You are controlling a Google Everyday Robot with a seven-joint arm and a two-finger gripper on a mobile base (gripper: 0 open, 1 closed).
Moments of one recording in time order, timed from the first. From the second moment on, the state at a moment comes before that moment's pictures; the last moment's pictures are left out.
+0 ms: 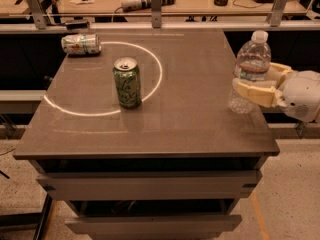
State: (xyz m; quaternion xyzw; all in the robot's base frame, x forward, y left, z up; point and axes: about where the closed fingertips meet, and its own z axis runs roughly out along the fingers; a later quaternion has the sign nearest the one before) arm 0.527 -0.206 0.931 -0.36 0.65 0.21 0.63
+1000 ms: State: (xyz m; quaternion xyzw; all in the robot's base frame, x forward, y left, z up) arm 0.635 -0.171 1.012 -0.44 0.59 0.19 0.65
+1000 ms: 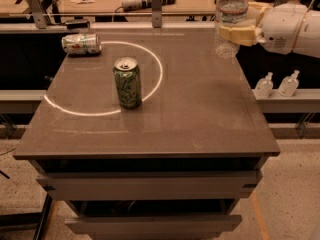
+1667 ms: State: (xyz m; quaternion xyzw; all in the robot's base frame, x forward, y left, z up) arm 0.604 -0.106 1.038 -0.39 0.52 0.38 0.66
